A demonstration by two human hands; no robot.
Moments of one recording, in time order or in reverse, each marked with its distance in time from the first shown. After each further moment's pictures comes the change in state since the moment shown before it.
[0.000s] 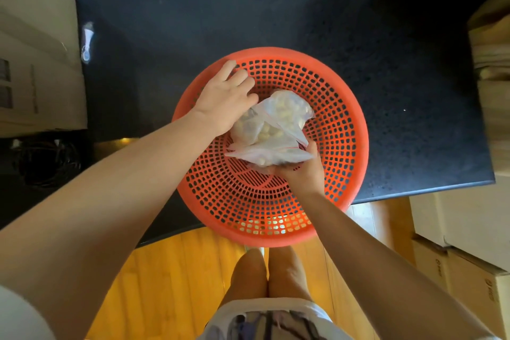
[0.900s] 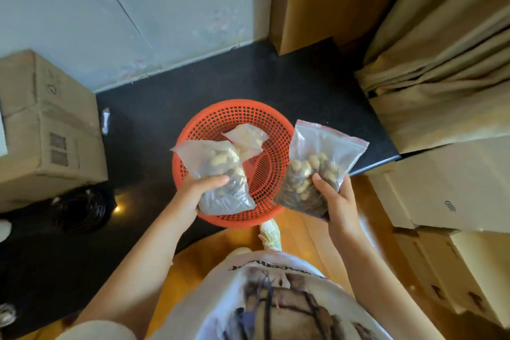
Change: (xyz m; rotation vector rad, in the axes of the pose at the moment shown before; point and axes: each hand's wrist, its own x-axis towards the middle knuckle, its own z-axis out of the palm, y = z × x) left_hand -0.145 0.066 -0.141 -2.247 0.052 -0.681; right_hand -0.169 -0.048 -0.126 0.697 0.172 -0.023
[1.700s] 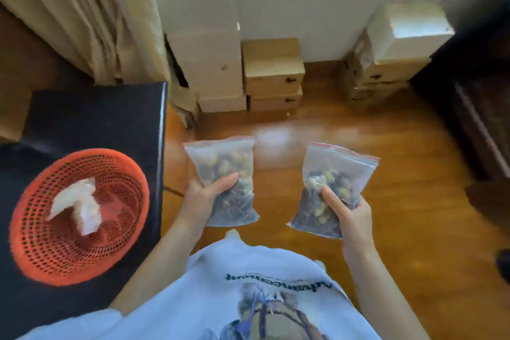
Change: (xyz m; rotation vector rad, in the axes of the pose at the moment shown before) left_hand -0.196 -0.091 0.119 0.642 -0.980 -0.072; right_hand -0.407 0.183 -0.030 0.631 1.197 -0.199
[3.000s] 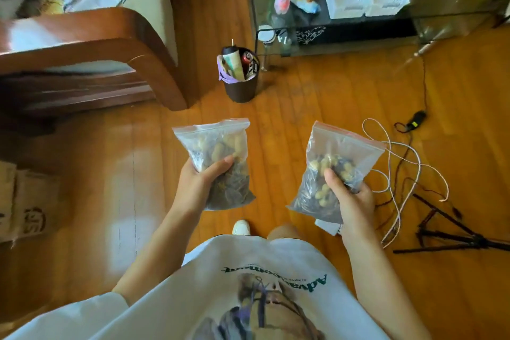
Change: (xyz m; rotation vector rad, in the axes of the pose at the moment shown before) left_hand -0.170 -0.220 0.749 0.845 -1.359 -0.186; right_hand -0.133 0.048 -0.589 0.756 1.570 0.045
